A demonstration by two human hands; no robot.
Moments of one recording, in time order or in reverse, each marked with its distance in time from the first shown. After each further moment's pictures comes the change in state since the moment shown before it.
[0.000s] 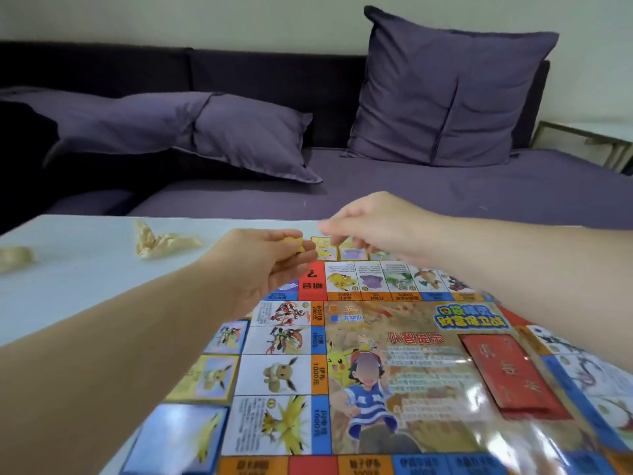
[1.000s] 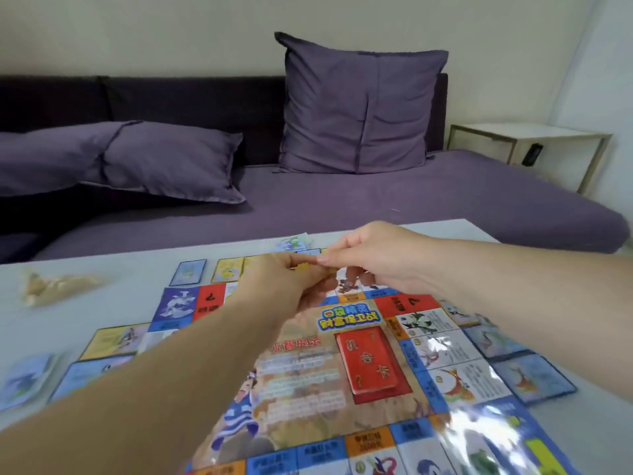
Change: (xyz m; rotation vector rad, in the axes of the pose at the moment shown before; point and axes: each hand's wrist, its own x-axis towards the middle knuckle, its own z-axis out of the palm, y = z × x) left_hand -0.020 -0.031 0.141 0.129 -0.178 0.066; right_hand -0.077 0.076 -0.077 0.267 0.076 0.205
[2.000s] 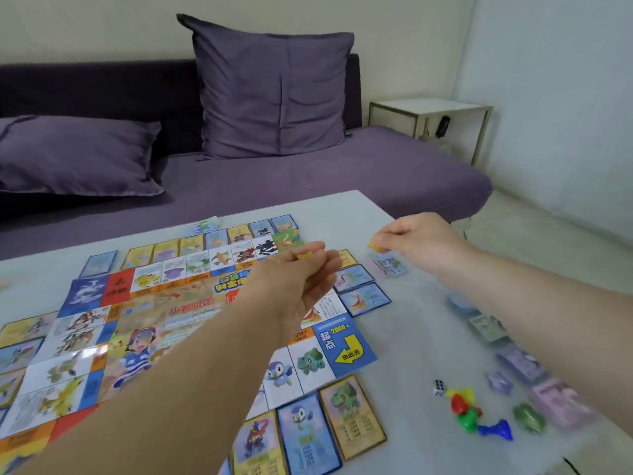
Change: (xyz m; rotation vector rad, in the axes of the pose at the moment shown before) left_hand -0.095 -0.003 0.134 -0.301 -0.145 -0.221; right_hand -0.149 0.092 -0.118 -0.045 0.519 0.058
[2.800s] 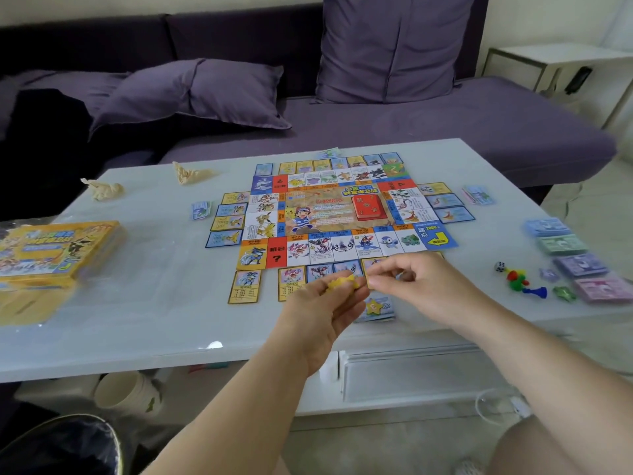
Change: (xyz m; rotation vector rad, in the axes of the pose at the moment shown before) left_hand -0.213 -0.065 -0.112 -0.189 0.162 -0.030; right_hand -0.231 -0.062 0.078 -0.030 -0.503 -0.202
